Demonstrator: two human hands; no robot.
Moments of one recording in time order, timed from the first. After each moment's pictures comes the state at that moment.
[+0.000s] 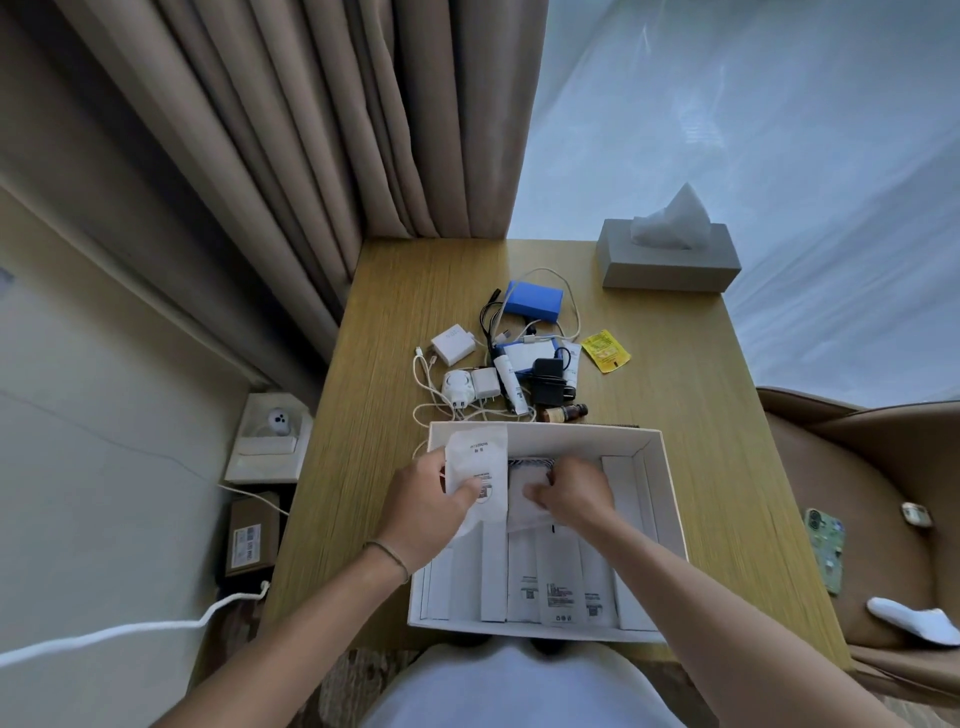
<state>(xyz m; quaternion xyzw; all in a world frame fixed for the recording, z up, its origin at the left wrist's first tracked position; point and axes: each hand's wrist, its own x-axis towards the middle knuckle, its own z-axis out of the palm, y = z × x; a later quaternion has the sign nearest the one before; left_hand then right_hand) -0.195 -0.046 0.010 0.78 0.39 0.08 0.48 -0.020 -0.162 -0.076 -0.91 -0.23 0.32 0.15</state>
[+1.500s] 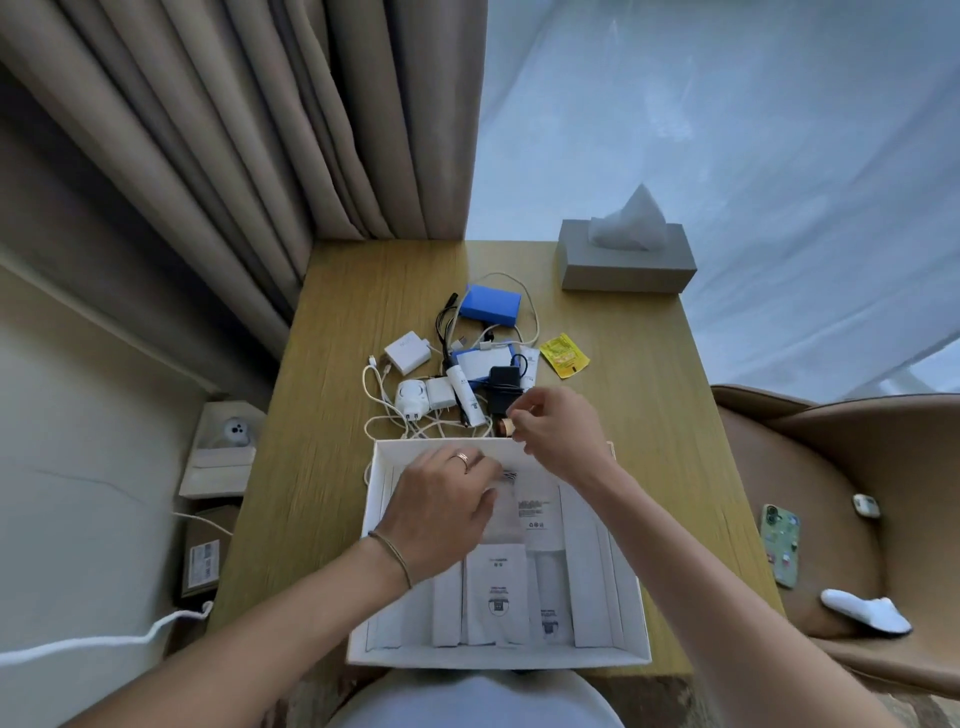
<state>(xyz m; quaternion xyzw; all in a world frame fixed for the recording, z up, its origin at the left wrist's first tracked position) -0.133 -0.068 0.009 0.98 0.10 0.12 0.14 0.032 -0.148 0.031 -0.87 -0.26 0.26 0.32</state>
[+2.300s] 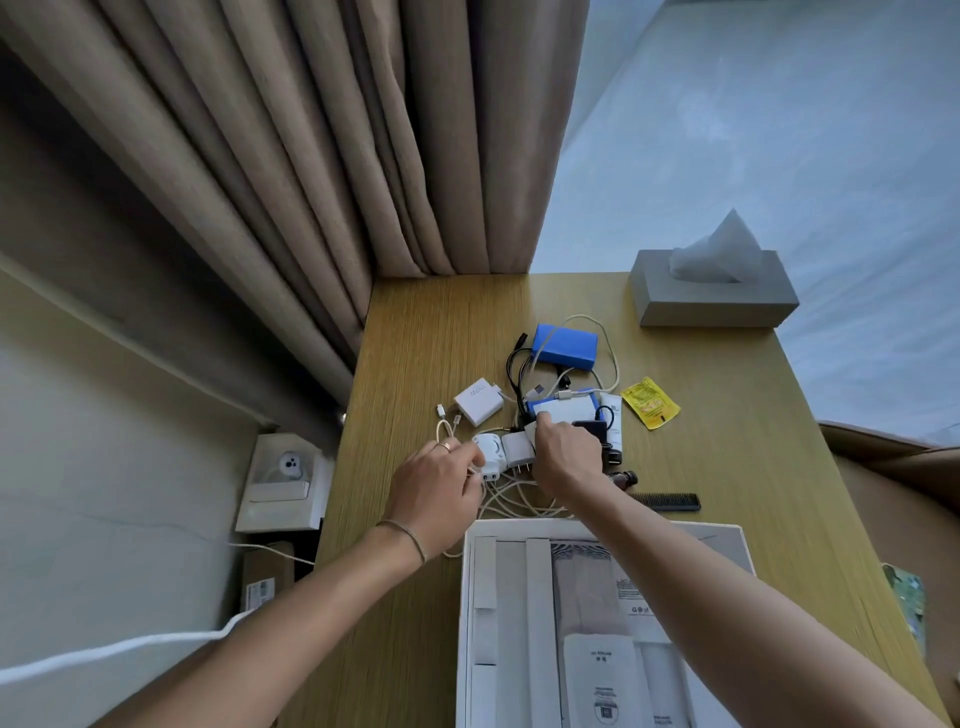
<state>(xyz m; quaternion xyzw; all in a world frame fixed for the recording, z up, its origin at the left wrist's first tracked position) -0.127 0.079 -0.016 0.94 0.27 0.04 0.19 0.041 -0.010 -0.064 -0.91 -0.37 0.18 0.02</state>
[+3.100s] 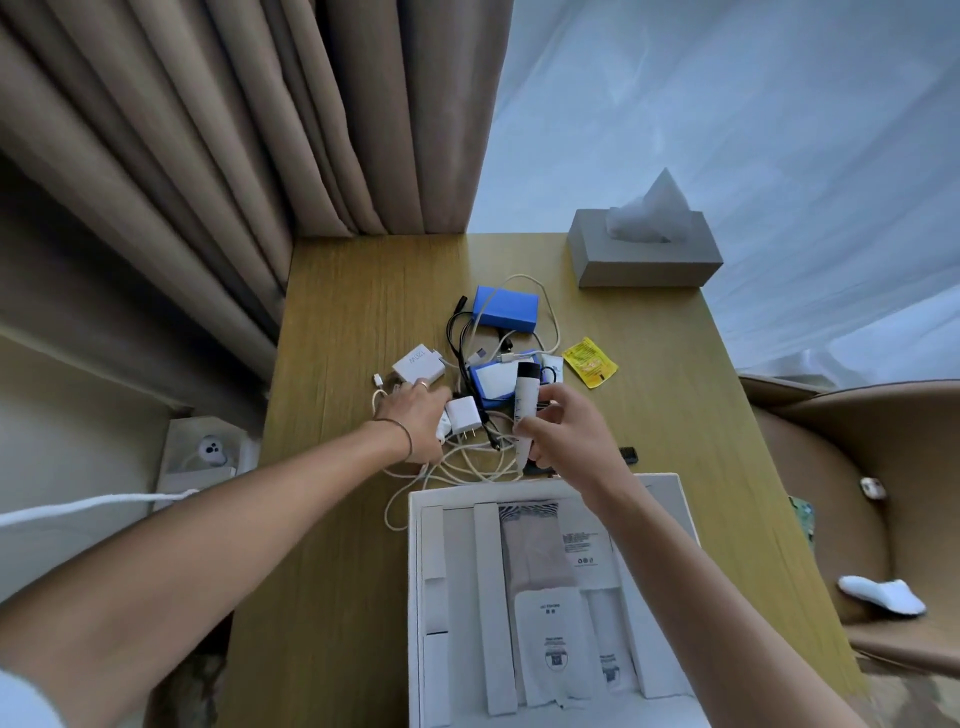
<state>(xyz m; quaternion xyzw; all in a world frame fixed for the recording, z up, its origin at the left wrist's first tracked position) -0.044 0.118 -0.082 0.95 0.19 -0.21 0.10 0.027 -0.084 0.012 -0.80 -0.13 0.33 0.48</state>
